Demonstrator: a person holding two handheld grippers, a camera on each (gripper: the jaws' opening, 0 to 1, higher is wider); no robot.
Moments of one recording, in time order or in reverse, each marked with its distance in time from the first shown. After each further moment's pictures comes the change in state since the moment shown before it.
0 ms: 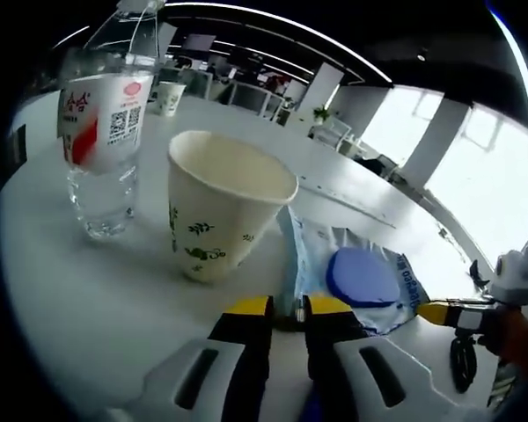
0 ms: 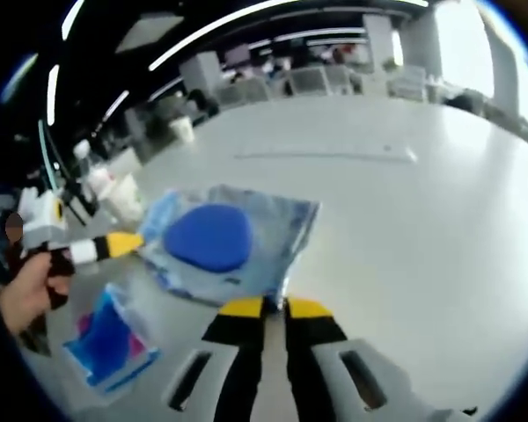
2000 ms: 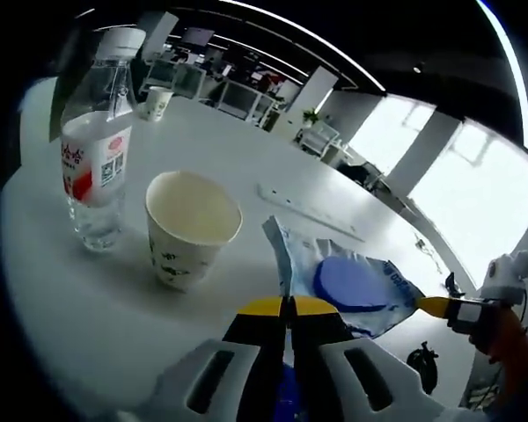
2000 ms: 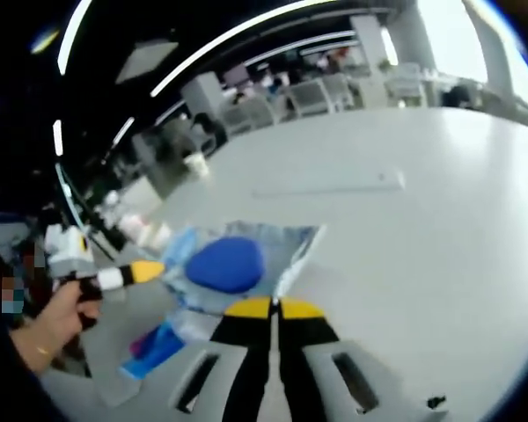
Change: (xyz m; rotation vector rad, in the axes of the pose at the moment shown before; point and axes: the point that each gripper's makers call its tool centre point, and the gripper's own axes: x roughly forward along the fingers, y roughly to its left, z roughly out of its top) left arm -0.024 -0.036 0.022 -0.058 0.006 -0.076; right arm -0.053 0.010 0.042 0.092 -0.069 0.082
